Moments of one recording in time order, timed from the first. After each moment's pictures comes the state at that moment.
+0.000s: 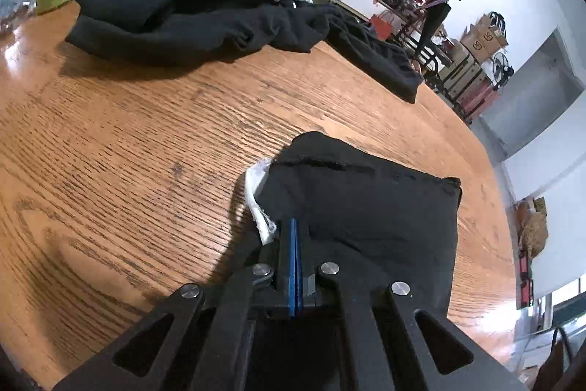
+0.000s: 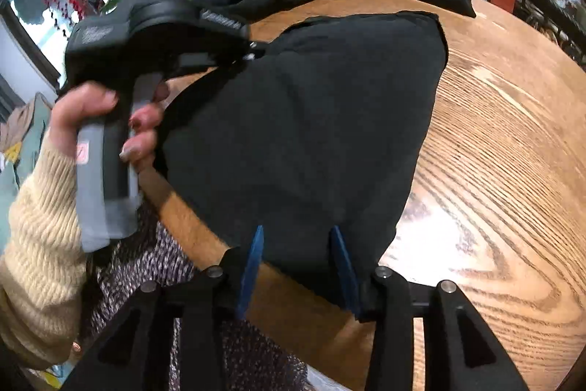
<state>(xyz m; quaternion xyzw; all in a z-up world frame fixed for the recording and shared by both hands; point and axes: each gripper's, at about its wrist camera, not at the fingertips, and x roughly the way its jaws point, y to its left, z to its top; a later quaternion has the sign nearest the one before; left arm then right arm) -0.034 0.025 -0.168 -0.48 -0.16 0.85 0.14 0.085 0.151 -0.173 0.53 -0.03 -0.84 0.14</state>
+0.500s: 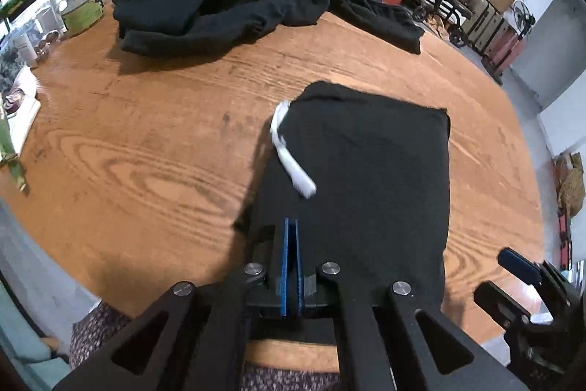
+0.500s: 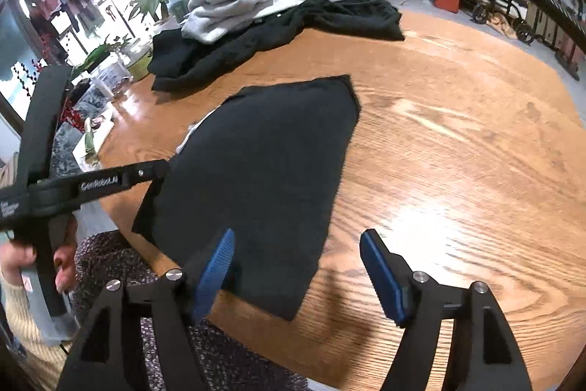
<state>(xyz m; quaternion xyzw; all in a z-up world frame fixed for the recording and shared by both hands) 0.038 0.024 -0.122 -0.54 -0.05 0.83 0.10 0.074 0.195 -0.132 0.50 -0.10 -0.86 0.05</state>
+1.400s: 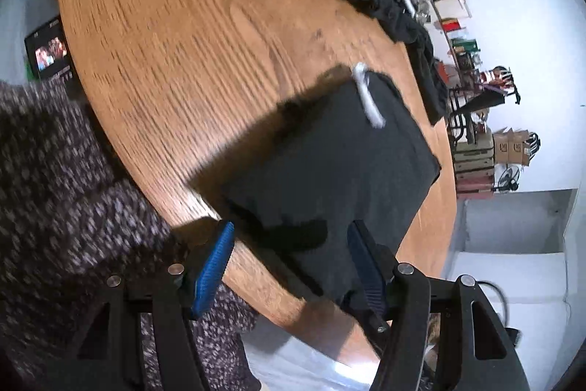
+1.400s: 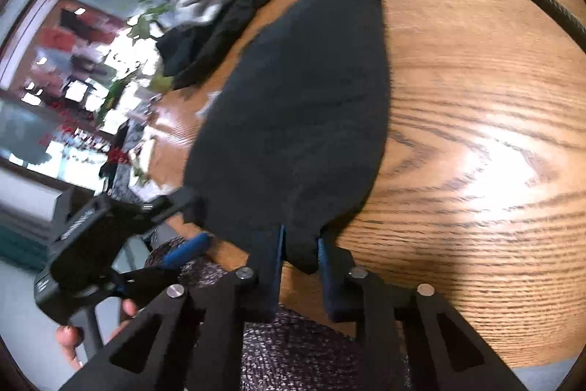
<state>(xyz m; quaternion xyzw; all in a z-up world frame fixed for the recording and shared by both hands) 0.105 -0.032 -0.175 -0.56 -0.42 0.72 0.05 0.066 0.179 -0.189 0.51 -0.30 -0.80 0.13</state>
